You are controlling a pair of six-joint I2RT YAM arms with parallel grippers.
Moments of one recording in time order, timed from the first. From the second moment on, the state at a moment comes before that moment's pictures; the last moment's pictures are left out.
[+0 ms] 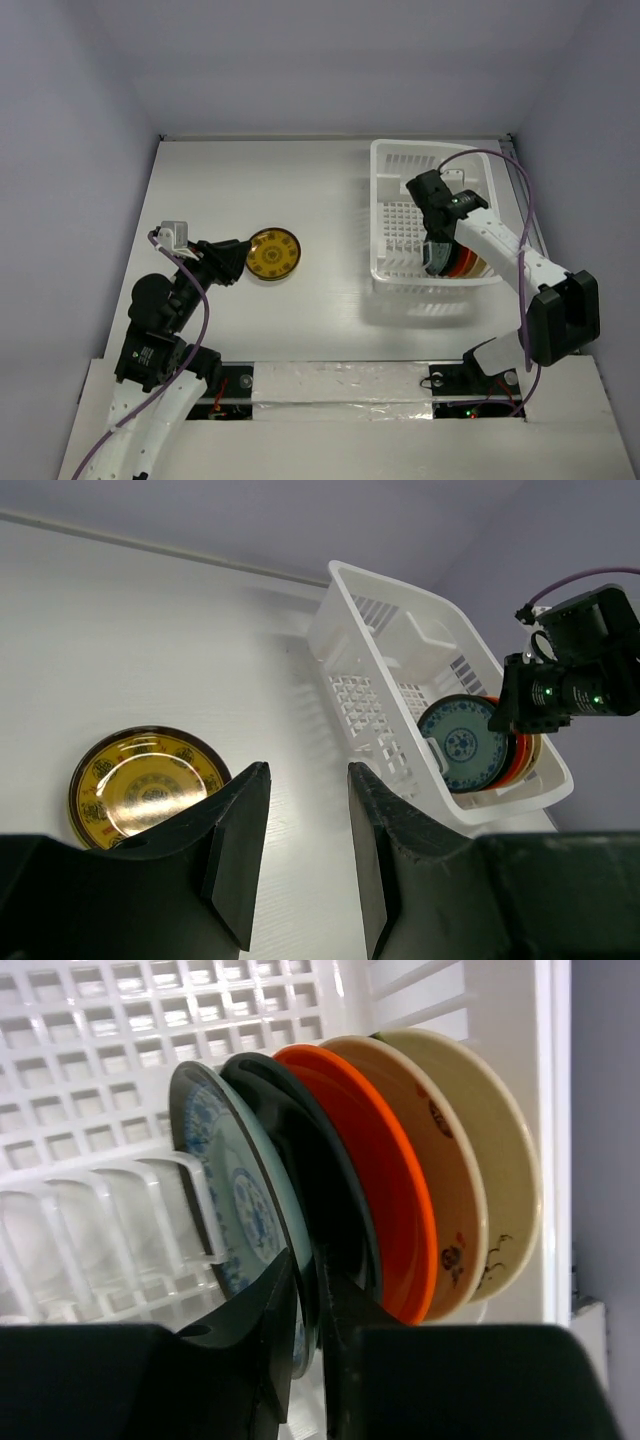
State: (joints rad) left arm -0.32 0.31 0.63 -0.31 0.13 -0.52; right arm 0.43 1.45 1.21 -0.93 0.67 0.46
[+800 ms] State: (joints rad) left arm -0.32 0.31 0.63 -0.31 0.13 -0.52; right arm 0.55 1.63 1.41 -1.14 0.92 0.44
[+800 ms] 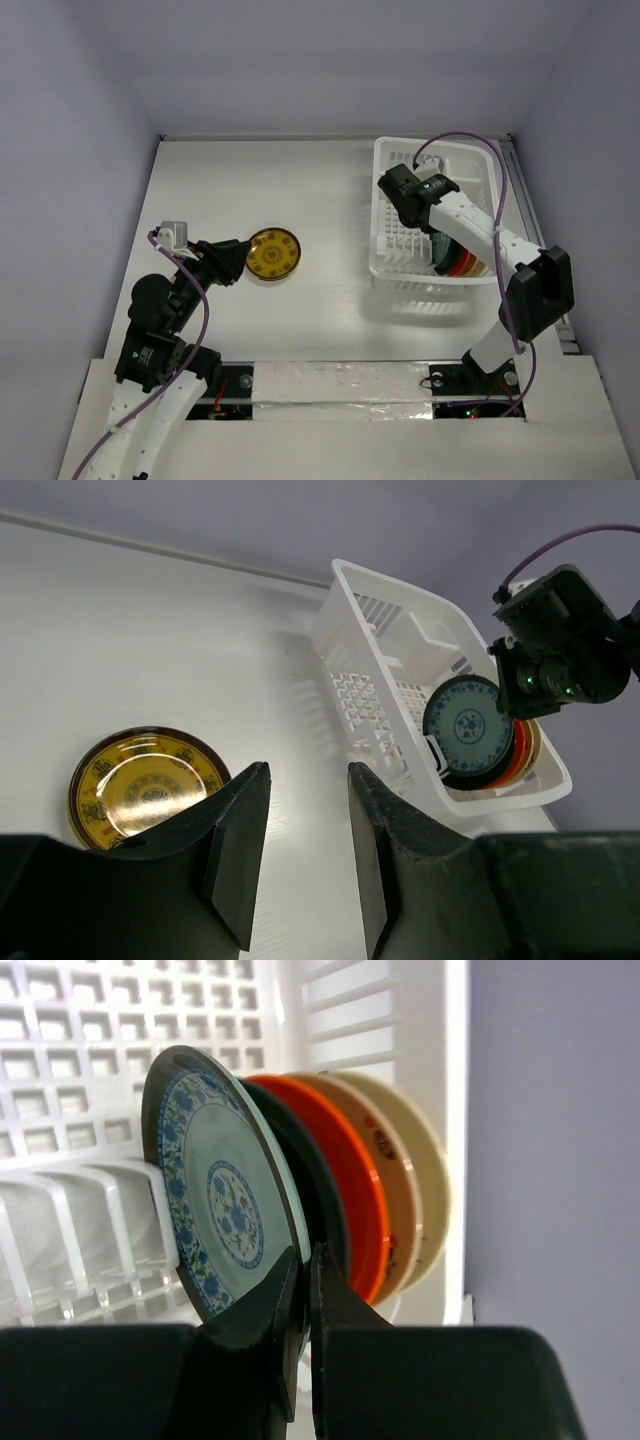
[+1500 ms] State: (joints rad) left arm -0.32 0.31 0.63 -0.31 0.12 -0.52; right arm 0.83 1.36 1.58 -1.01 0.96 0.50
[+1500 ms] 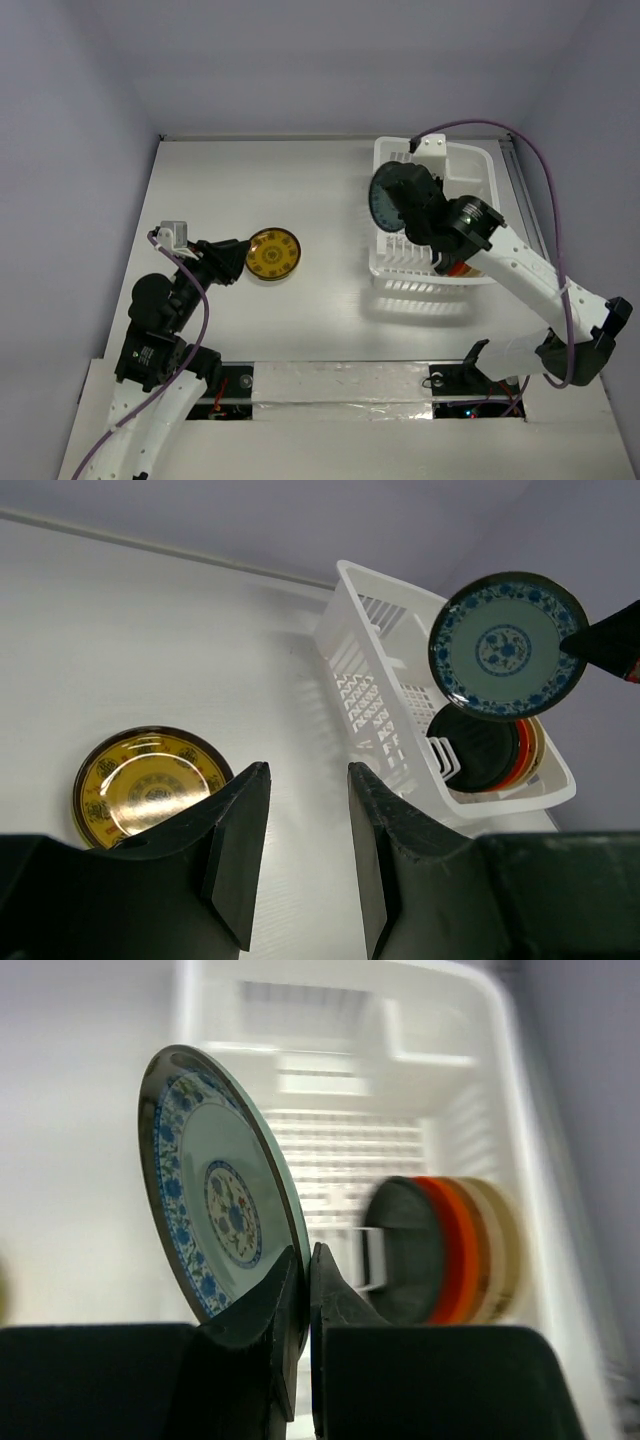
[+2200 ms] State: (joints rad) left arm -0.31 0.32 0.63 -0.32 0.07 -0.52; right arm 0.93 1.89 1.44 -0.18 0.17 0.63
